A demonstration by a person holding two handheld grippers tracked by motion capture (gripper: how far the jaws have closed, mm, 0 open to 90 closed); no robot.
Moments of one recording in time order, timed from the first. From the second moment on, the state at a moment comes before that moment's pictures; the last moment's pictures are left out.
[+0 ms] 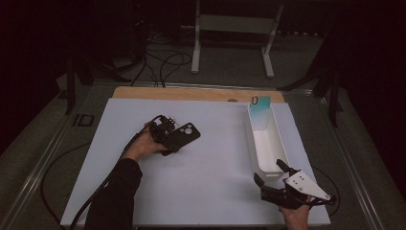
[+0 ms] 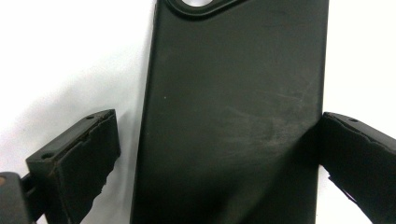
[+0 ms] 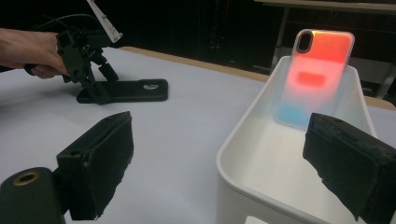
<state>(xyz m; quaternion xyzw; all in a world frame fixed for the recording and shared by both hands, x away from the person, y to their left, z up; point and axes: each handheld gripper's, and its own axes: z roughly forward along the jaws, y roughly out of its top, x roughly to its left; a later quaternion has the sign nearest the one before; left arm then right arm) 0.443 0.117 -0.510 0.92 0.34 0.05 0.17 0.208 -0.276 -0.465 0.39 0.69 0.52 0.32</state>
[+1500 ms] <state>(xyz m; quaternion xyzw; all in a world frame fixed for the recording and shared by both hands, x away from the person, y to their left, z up) 0.388 0.109 -0.434 0.89 0.30 0.14 0.31 0.243 -0.243 -0.420 0.41 0.72 0.50 0.25</state>
